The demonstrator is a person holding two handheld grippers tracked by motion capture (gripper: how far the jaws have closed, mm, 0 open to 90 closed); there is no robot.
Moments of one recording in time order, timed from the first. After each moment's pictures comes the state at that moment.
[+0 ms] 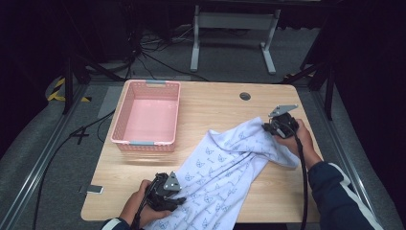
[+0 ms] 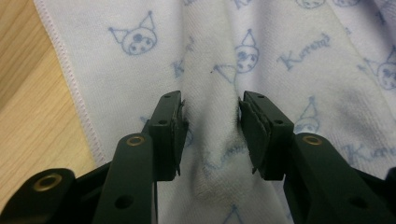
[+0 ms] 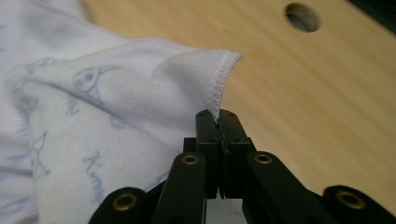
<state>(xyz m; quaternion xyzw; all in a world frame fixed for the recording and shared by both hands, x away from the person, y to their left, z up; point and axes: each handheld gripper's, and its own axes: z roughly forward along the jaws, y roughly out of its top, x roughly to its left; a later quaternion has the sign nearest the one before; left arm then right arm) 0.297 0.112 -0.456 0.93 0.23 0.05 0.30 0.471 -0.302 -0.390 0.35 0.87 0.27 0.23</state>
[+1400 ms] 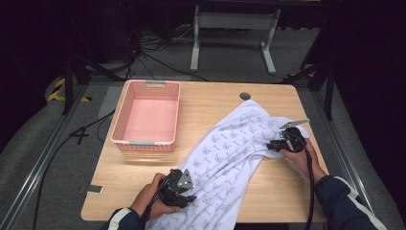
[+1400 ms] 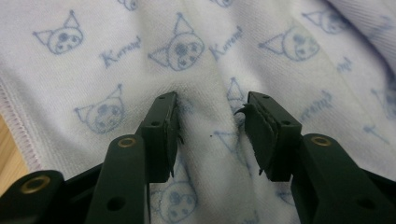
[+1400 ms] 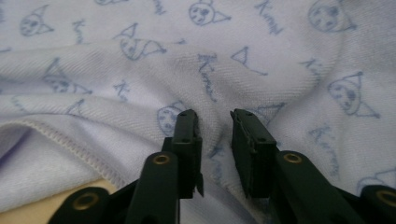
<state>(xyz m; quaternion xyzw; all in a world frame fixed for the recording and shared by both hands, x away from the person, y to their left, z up) 0.317 0.073 -0.456 0.94 0.15 0.04 0.30 0.454 -0.346 -0.441 0.45 0.83 0.29 0.13</state>
